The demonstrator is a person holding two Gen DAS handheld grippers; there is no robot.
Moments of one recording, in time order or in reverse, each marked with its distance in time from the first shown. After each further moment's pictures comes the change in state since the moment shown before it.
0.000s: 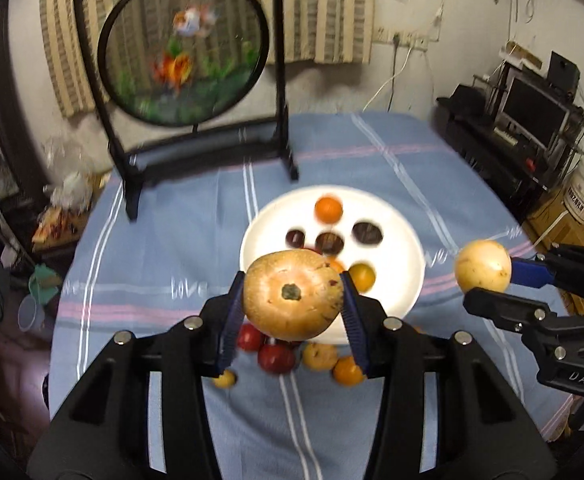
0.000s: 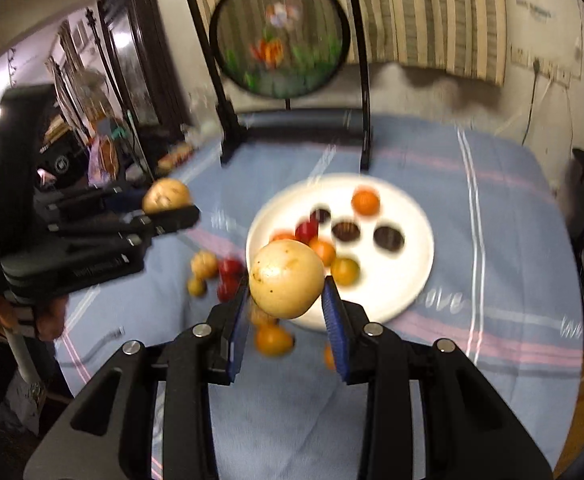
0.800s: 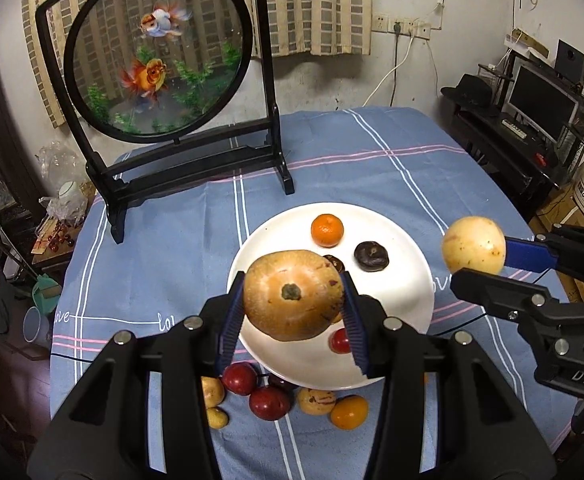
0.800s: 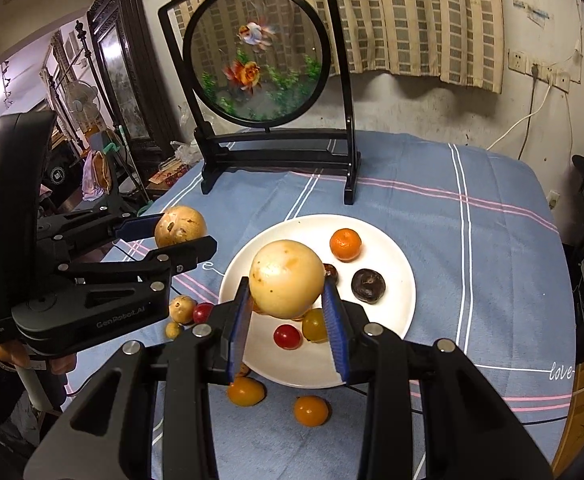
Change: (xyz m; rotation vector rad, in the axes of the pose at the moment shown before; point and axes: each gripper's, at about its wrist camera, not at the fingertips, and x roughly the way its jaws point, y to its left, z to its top) left arm 0.055 -0.011 0.032 0.029 0.047 0.020; right arm 0.029 -0.035 0.043 0.018 -0.002 -0.013
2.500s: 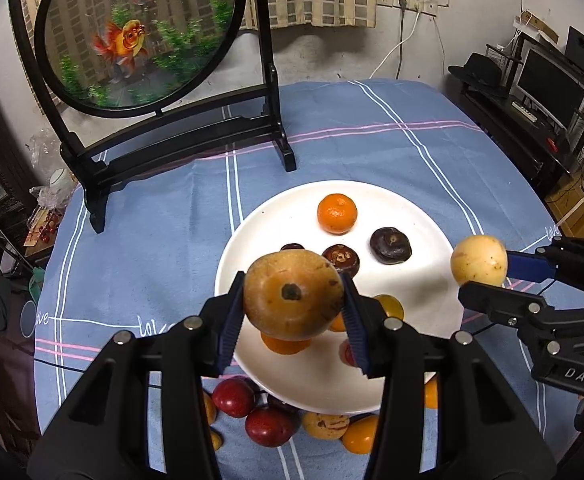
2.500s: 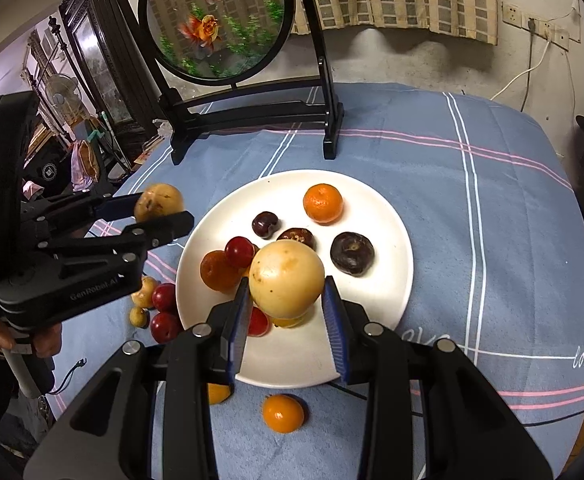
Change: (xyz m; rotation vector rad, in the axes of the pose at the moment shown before) left arm 0.060 0.003 0.001 0.006 0.075 -0.002; right arm 0.060 -0.042 -0.012 0.067 0.114 0.004
